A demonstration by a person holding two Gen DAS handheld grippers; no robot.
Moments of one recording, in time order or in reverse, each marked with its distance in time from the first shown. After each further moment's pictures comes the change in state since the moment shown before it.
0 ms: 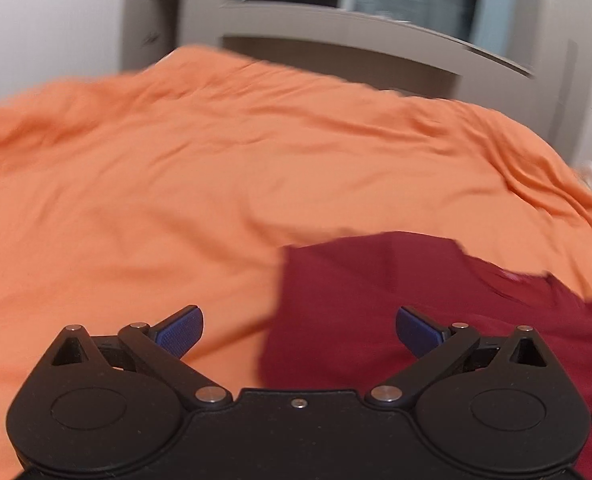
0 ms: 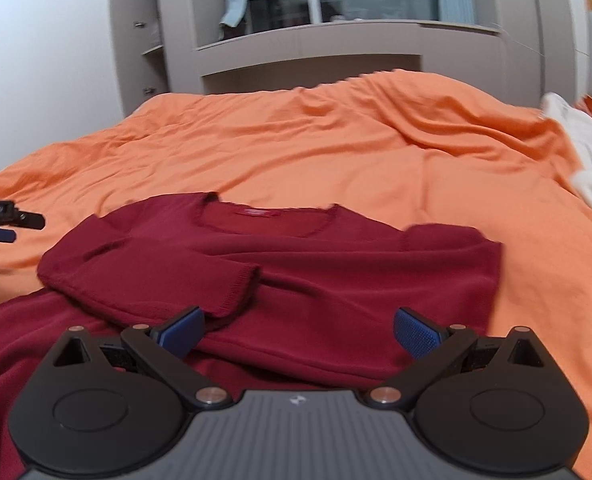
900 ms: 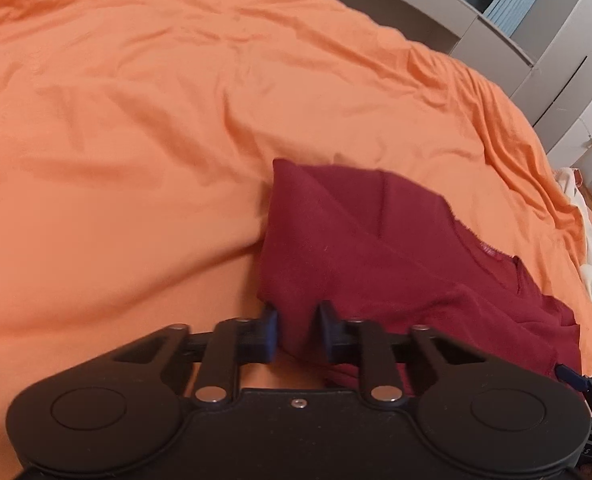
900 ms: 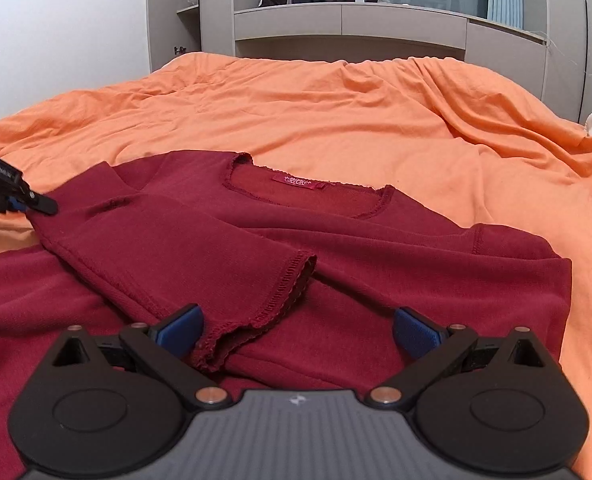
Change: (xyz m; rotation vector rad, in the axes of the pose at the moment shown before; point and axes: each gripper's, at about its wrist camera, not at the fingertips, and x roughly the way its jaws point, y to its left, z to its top) left arm 0.043 0.026 -0.008 -0.137 0.241 -0.197; right arm 0.039 0.023 -0.006 -0.111 0.078 0.021
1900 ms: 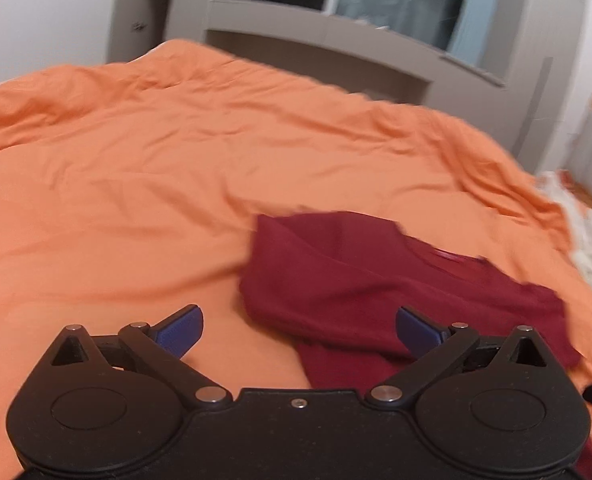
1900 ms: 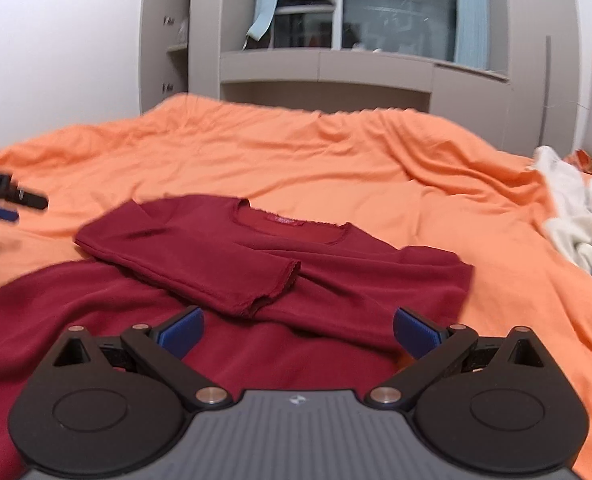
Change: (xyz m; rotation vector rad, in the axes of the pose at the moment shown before) left arm -0.128 -0.055 -0.080 0.167 -0.238 0.052; right arm -0.164 0.019 -0.041 0.034 -0.157 -0.074
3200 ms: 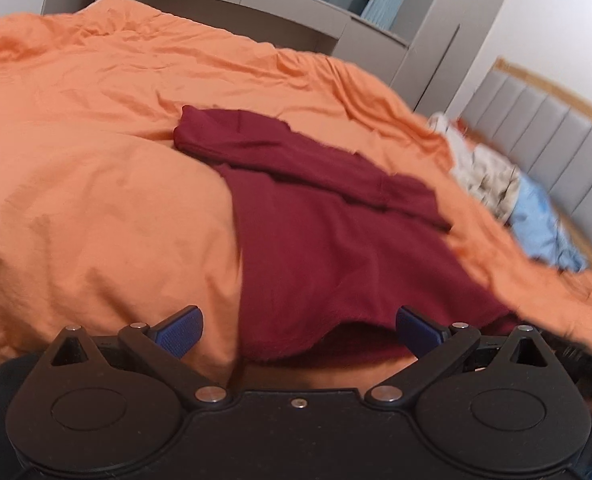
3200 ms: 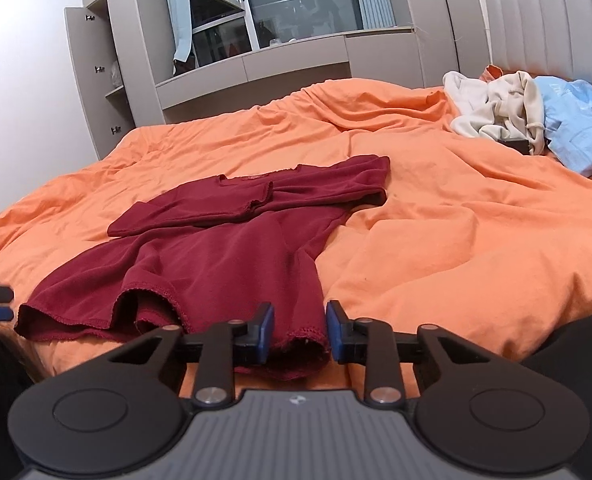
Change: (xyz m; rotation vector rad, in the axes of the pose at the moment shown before) left arm -0.138 0.011 -0.132 0.000 0.125 -0.274; right arm -0.140 0.018 -0.097 0.289 0.046 -0.071
